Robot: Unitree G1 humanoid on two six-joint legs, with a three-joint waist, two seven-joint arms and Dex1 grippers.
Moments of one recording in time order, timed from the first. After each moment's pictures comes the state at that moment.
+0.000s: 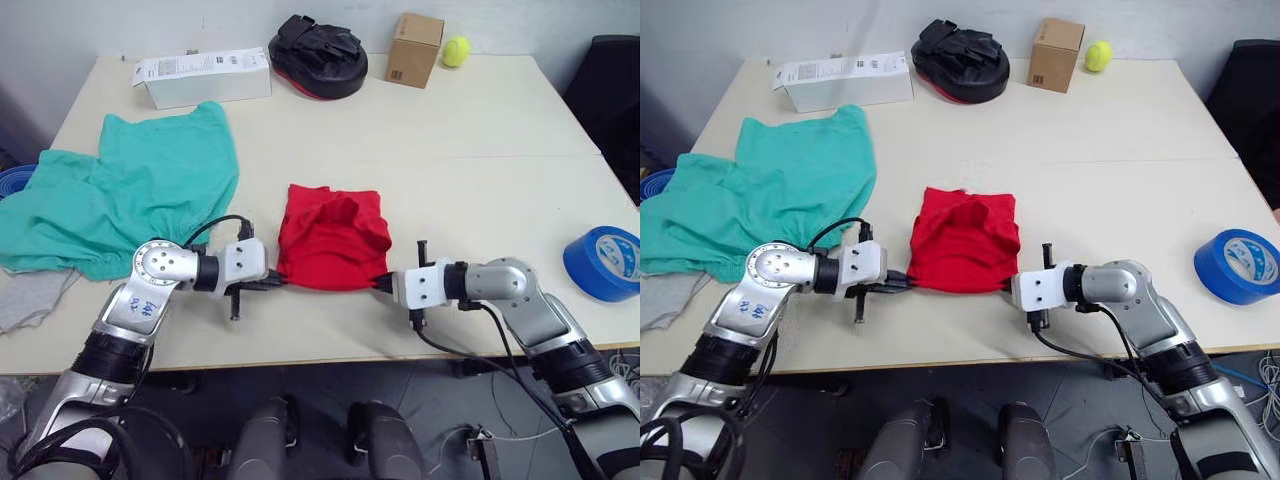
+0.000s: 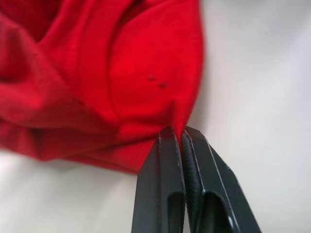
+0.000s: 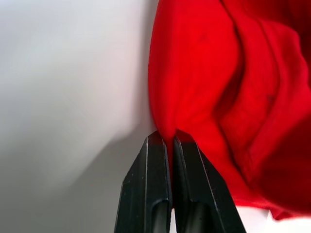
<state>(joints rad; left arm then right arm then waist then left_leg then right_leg) -0.46 0.74 -0.19 -0.01 -0.15 0.15 -1.18 -0.45 -0.72 0.28 0.07 -0.06 -0.29 1.07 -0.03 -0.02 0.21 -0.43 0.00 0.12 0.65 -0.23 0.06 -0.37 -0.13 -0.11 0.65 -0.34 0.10</state>
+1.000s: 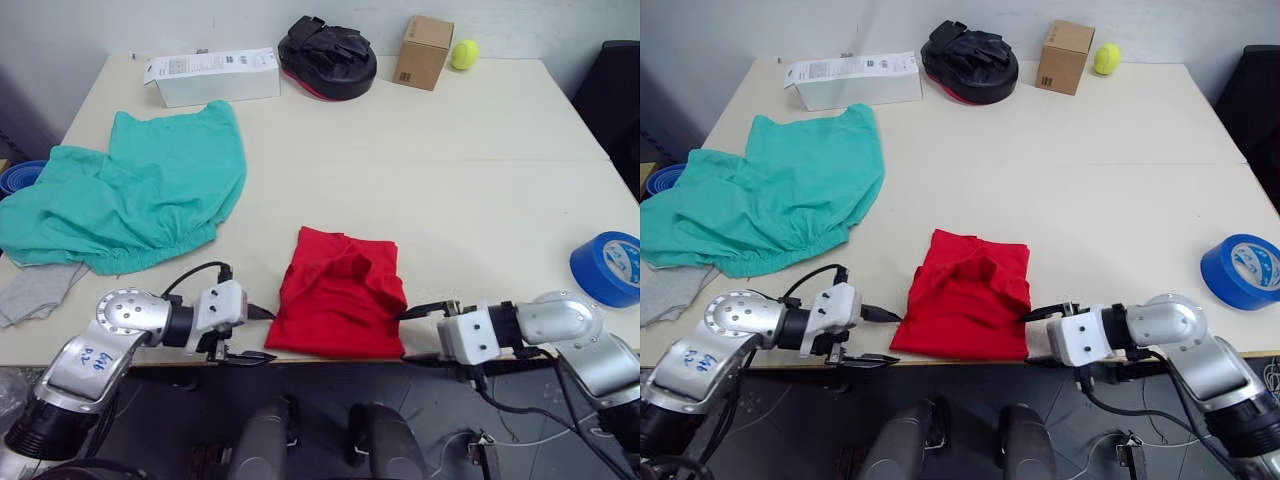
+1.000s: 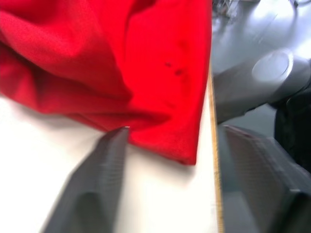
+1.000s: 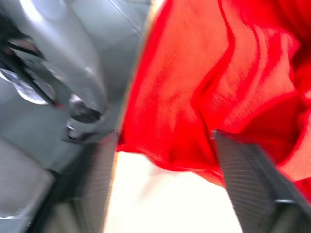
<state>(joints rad) -0.15 0.91 -0.04 -0.38 -0.38 0.48 -1.16 -0.13 -0.96 0.13 -0.27 0.27 -0.18 1.27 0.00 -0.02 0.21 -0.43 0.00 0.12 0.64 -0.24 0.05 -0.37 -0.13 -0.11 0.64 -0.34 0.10</state>
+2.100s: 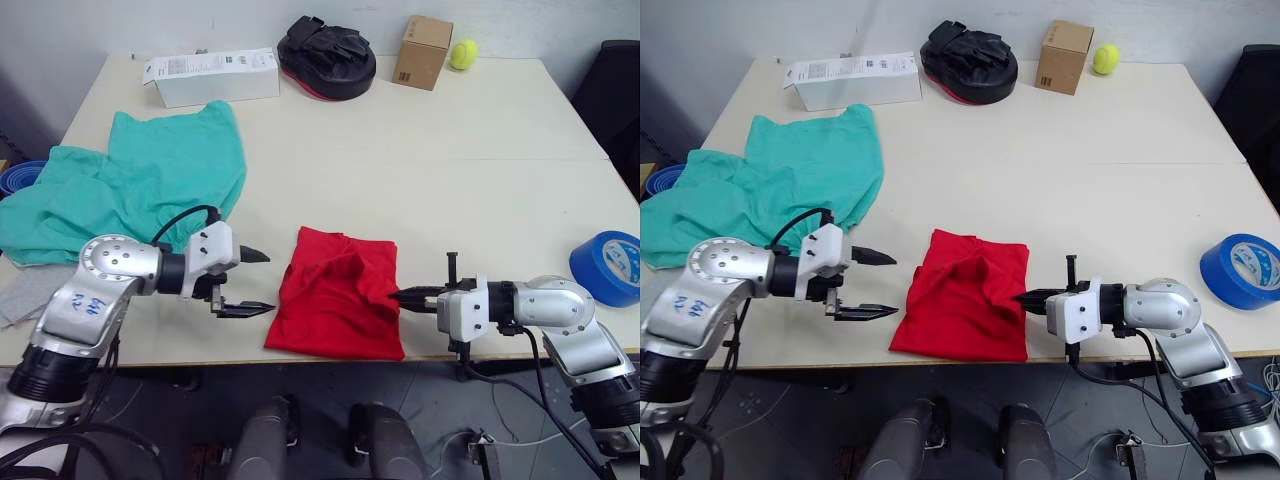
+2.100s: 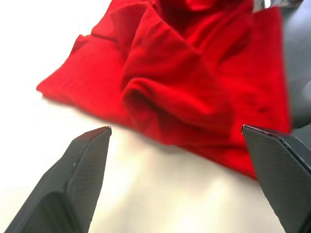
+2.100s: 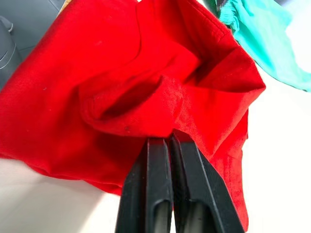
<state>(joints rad) -0.45 0.84 -0.13 -0.14 -0.27 0.29 -1.12 -0.28 -0.79 0.12 -0.05 0.10 -0.46 1.12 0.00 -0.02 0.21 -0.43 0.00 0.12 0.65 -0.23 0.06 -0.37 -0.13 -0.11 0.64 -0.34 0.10</state>
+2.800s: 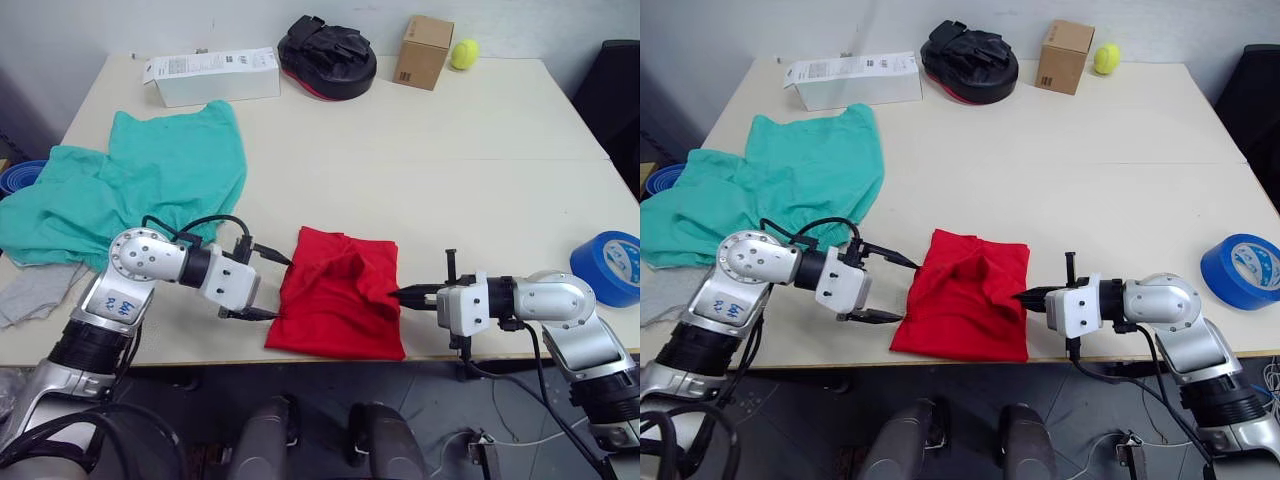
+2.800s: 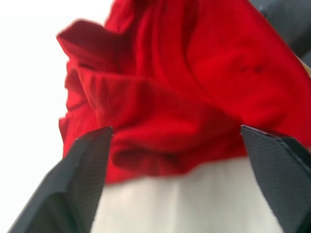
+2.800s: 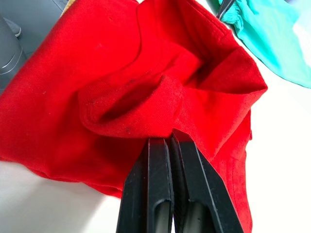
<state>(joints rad) -0.56 0.73 -0.22 0.09 -0.11 -0.34 -1.27 -0.28 -0.79 0.12 -0.07 0.12 -0.41 1.14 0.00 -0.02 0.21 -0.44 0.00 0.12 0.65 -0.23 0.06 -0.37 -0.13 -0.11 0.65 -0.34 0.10</state>
